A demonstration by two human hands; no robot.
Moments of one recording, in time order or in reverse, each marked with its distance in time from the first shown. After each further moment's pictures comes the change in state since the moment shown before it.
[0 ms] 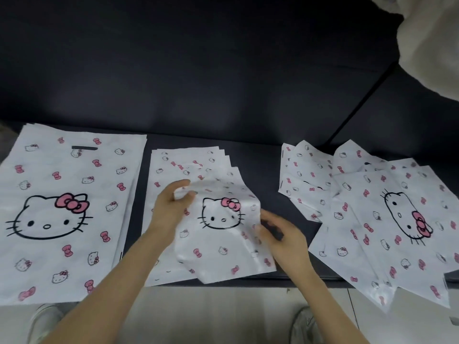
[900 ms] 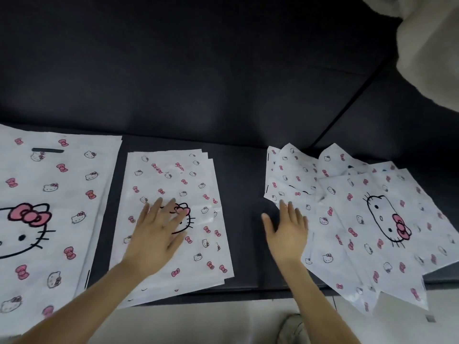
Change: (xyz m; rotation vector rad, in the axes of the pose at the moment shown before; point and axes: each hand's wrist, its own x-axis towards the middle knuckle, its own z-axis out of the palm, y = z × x) left_hand 0.032 -0.084 -0.017 1.255 -0.110 0.948; right_hand 0.057 0.059 0.004 -0.648 0.330 0.068
